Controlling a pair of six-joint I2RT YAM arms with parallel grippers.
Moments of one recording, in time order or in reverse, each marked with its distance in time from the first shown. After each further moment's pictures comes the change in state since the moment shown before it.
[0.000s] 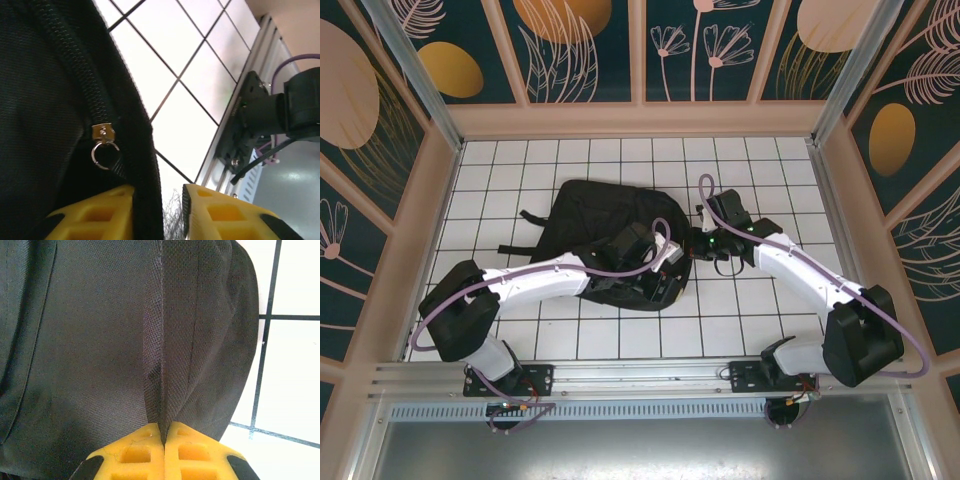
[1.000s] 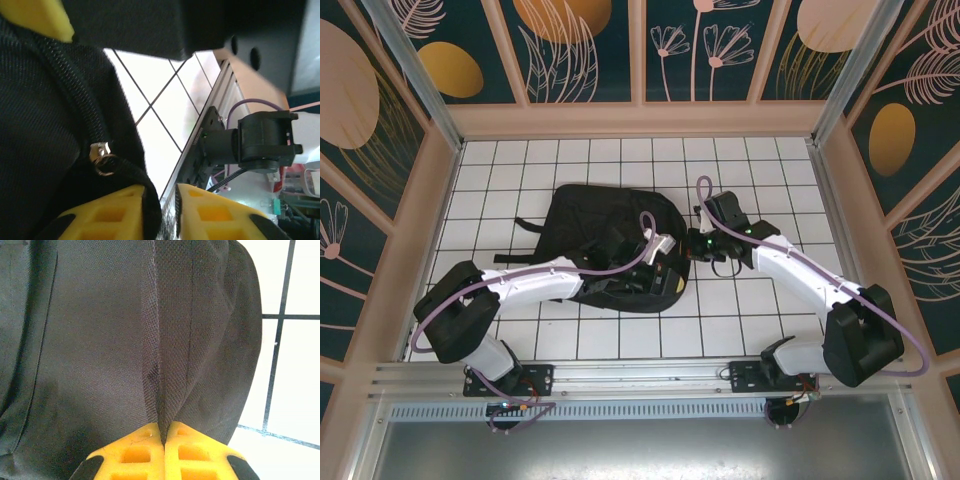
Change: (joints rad) left arm 0.045 -0.022 -0.105 0.261 0.078 -0.238; right arm 0.019 0.000 -0.019 0.039 -0.005 0.027
